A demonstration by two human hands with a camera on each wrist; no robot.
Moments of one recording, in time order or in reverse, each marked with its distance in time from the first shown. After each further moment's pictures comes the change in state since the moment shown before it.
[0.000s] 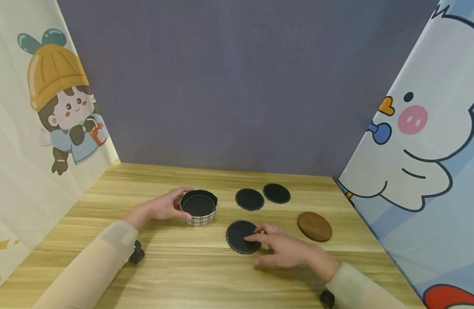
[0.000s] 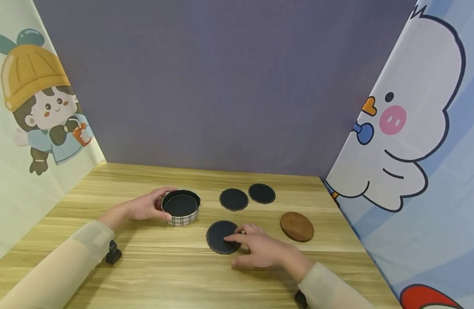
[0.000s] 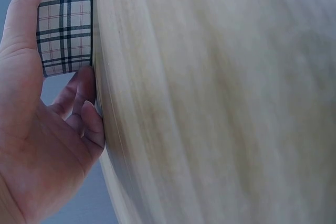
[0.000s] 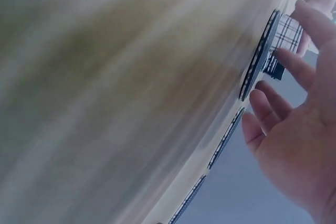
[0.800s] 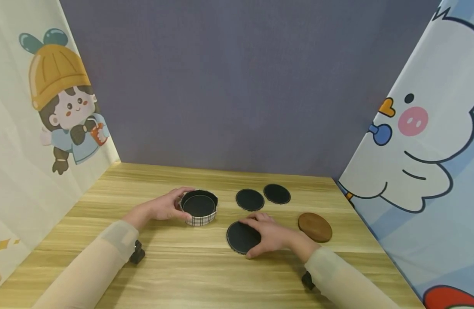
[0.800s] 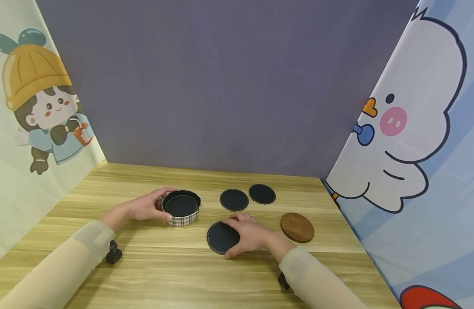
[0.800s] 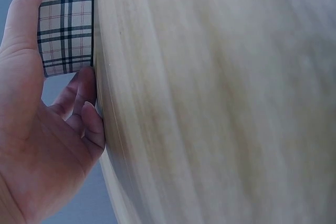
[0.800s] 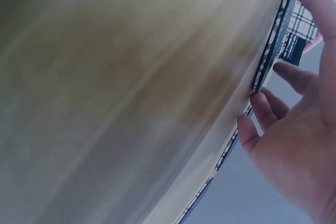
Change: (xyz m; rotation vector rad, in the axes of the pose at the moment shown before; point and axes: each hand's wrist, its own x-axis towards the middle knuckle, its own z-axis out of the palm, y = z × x) left_hand 0.000 -0.001 0.000 0.008 0.001 -0.003; right_hand 0.051 0.014 -0.002 0.054 -0.020 0.127
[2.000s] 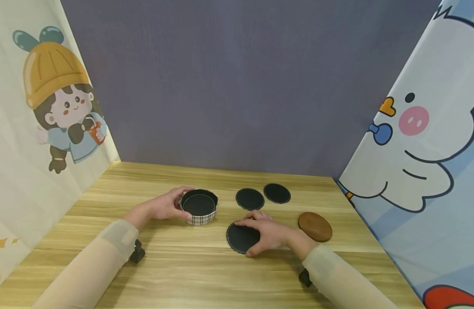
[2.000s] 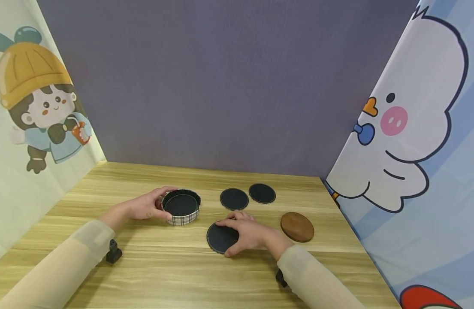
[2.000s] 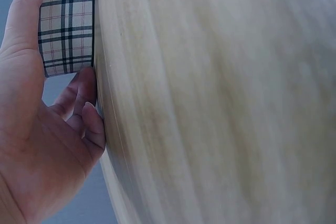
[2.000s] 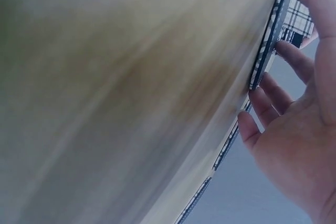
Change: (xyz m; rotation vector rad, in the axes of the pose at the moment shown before) left_hand 0.005 -0.006 0.000 -0.024 -0.006 0.031; right_hand 0.007 0.003 -0.002 0.011 -0.029 -0.054
